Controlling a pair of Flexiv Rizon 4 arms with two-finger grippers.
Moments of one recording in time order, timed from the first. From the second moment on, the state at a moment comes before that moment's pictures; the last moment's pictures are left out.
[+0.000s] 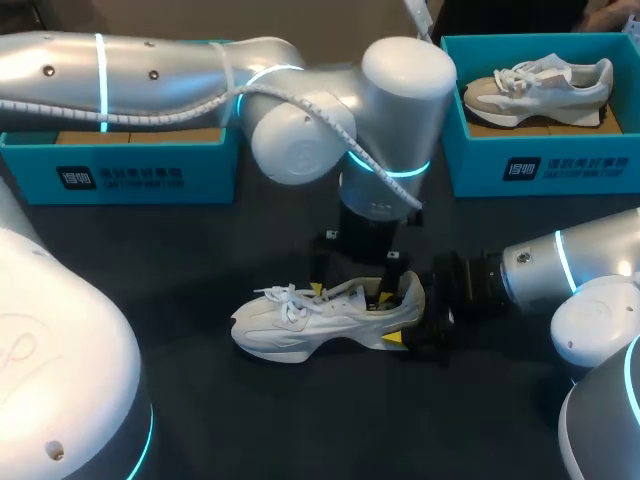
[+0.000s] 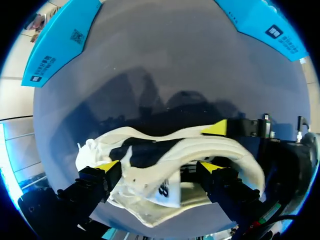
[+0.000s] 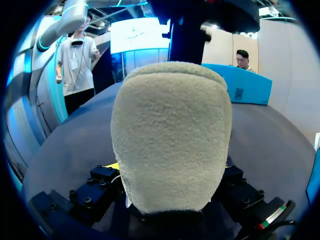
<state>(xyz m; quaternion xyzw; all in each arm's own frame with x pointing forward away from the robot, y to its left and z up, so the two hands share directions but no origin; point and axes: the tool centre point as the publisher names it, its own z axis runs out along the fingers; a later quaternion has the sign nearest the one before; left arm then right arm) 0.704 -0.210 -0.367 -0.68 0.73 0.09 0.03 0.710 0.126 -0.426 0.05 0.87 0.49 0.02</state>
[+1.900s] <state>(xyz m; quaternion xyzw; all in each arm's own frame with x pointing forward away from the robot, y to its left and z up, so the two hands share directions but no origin) 0.660 -0.155 -0.306 -0.70 0.70 0.14 -0.03 0.710 0.126 -0.426 0.05 0.87 0.49 0.02</state>
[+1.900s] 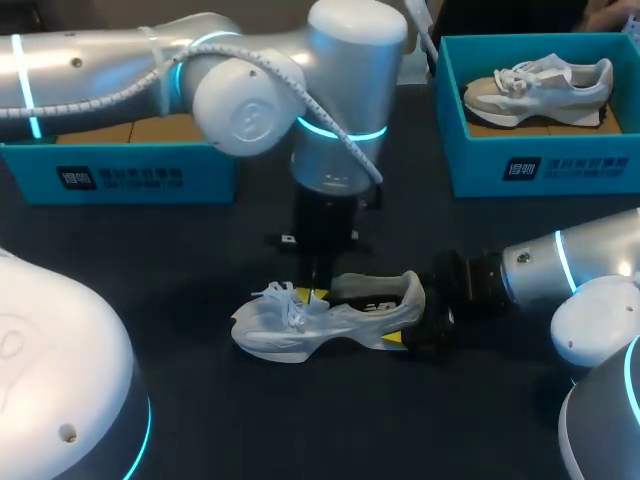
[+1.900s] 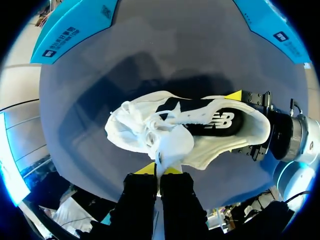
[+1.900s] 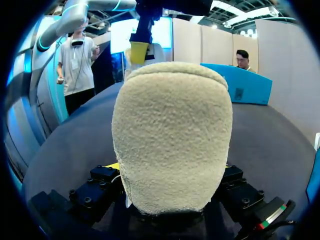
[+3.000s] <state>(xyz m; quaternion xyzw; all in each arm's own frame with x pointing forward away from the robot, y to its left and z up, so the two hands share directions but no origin) 0.676 -0.078 -0.370 -0.78 0.62 0.08 0.01 0.710 0.126 -0.426 0.05 0.87 0.49 0.02</state>
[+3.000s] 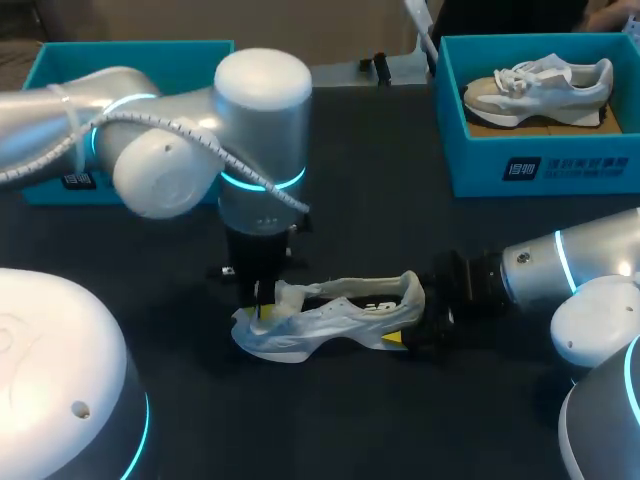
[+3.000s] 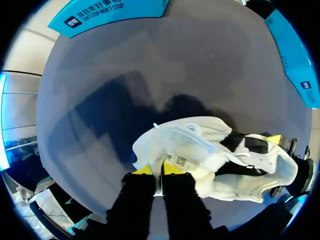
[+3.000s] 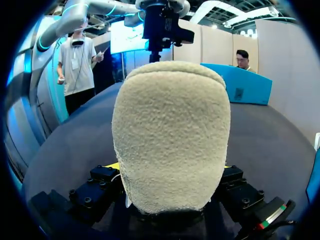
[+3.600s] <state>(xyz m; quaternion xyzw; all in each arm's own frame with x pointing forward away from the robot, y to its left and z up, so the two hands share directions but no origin) 0.679 -0.068 -0.372 -0.79 0.61 0.07 -0.01 0.710 0.126 -0.426 0.05 0.87 0.49 0.02</state>
